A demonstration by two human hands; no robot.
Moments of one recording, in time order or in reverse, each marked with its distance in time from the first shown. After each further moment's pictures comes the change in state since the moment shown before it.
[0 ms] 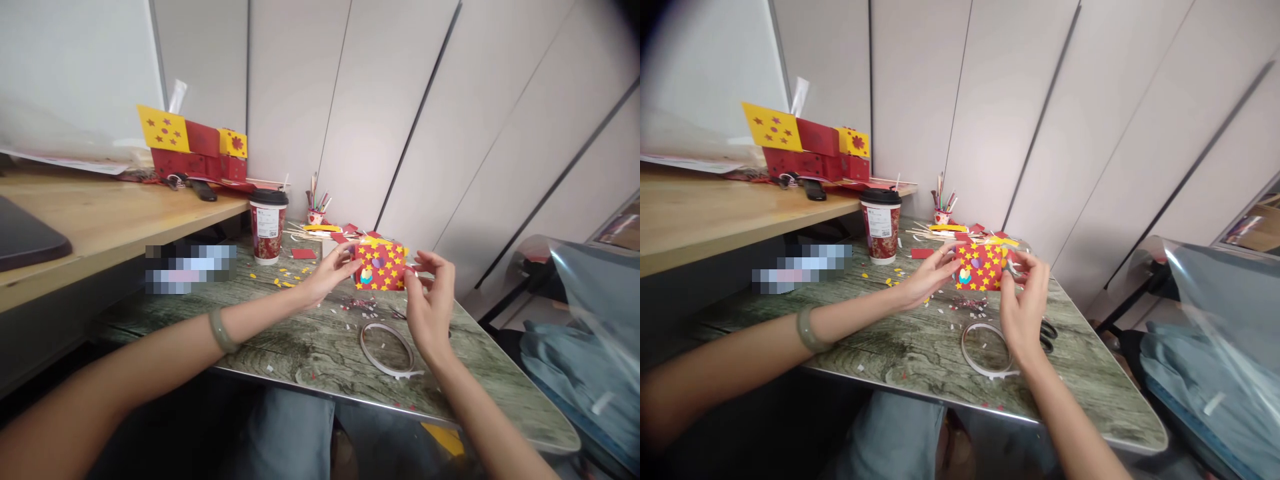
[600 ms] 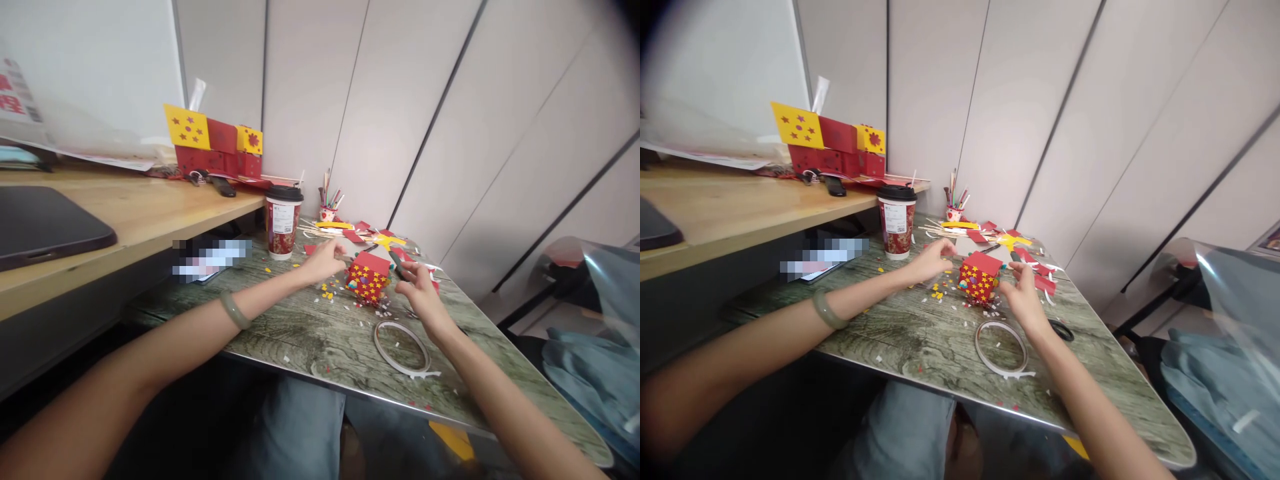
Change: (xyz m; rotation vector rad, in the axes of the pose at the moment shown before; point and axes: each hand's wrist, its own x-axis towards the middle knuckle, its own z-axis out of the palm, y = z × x) left_hand 0.015 0.000 -0.048 1.046 0.132 -0.055; right_hand 0.008 0.049 0.017 0.117 -0.436 0.464
